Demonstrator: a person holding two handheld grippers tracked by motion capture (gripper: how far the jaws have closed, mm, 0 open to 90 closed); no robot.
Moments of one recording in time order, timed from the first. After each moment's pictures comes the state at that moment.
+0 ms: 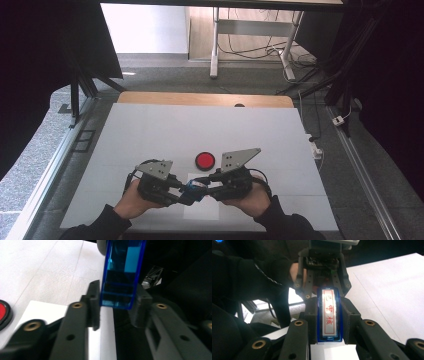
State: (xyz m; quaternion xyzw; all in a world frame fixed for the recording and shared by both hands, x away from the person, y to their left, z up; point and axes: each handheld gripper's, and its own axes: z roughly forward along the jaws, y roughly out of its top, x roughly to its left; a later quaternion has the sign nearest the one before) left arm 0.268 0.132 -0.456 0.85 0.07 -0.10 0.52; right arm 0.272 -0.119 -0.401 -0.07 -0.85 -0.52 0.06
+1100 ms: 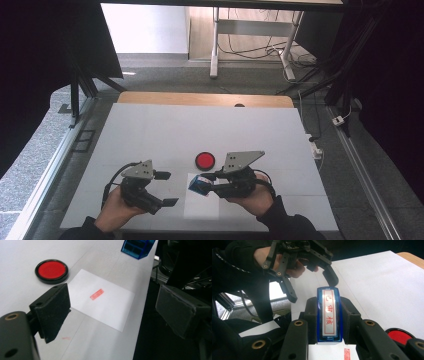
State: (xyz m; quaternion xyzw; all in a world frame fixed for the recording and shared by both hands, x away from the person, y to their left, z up) left arm 0.244 0.170 -0.456 0.86 0.23 0.01 0.46; right arm 0.274 -0.128 -0.405 -0.09 -0.86 -0.50 -0.01
